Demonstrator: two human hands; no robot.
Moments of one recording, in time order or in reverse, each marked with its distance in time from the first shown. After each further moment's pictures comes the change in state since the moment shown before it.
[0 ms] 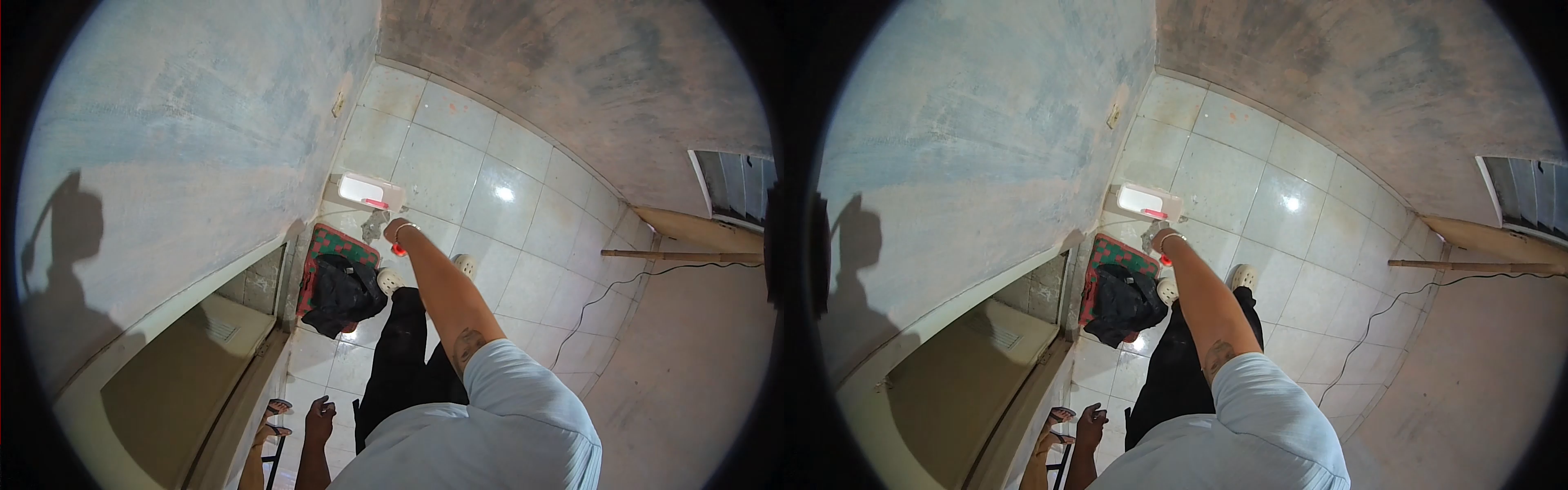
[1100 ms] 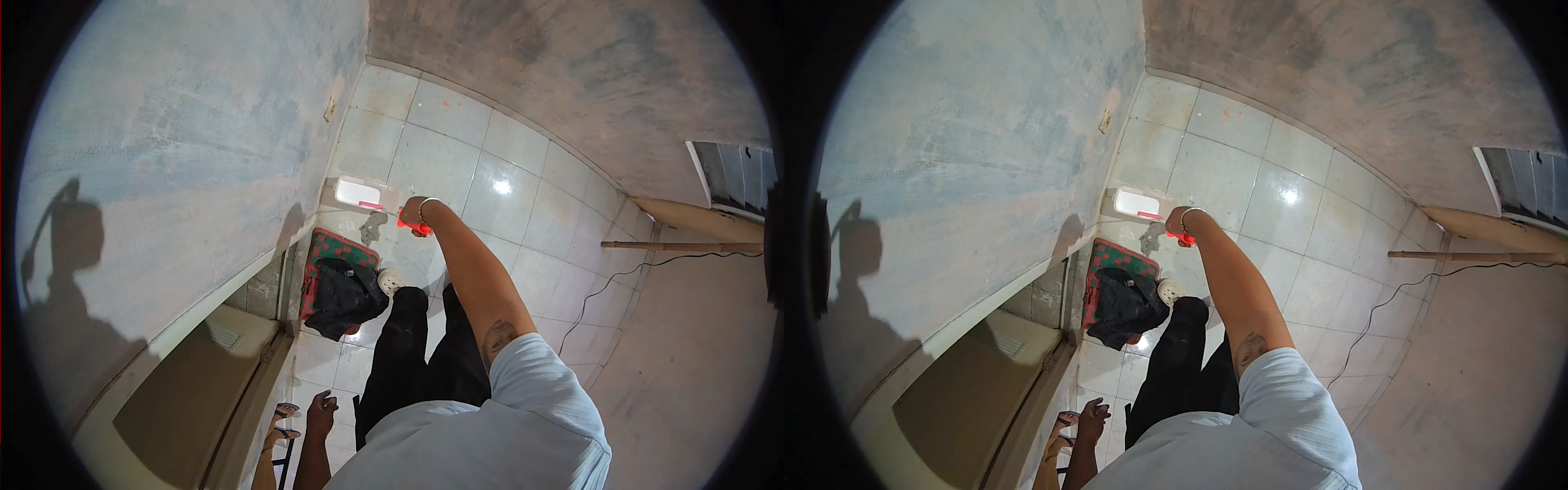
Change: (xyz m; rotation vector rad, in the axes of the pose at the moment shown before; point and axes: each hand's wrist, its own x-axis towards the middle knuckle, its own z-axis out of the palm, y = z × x) left_hand 0.030 0.016 -0.009 0.005 -0.066 -0.035; right_hand -0.121 -0.030 -0.127 0.052 -0.155 0.102
